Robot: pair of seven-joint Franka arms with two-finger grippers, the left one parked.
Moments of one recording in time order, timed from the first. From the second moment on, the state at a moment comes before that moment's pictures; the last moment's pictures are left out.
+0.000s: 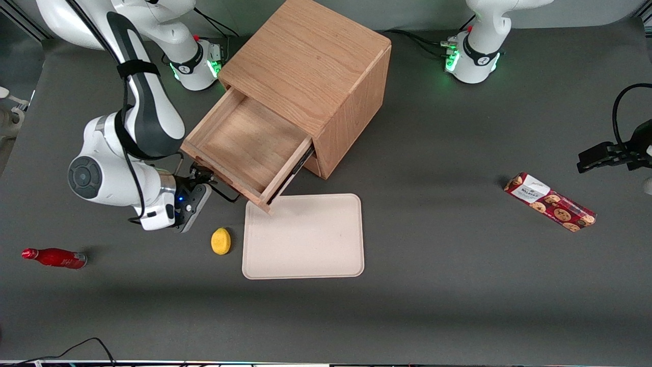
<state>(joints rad) 0.31 0.35 -0.12 -1.73 0.26 1.90 -0.88</state>
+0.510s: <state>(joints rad) 0.31 0.41 -0.18 -1.65 0.27 1.90 -0.96</state>
